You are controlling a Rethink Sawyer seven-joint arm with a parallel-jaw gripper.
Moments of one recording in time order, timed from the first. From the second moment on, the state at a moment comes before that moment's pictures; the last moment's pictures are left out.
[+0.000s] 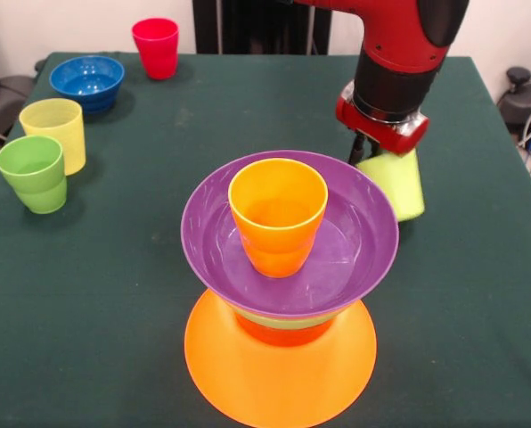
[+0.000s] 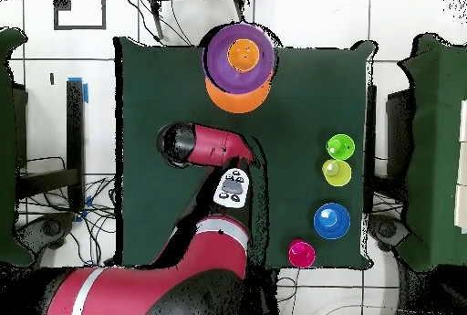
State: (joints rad) arm 0.07 -0.34 -0.19 1.48 0.23 0.56 2.28
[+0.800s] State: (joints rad) arm 0.07 -0.37 -0.19 1.48 0.23 0.48 2.28
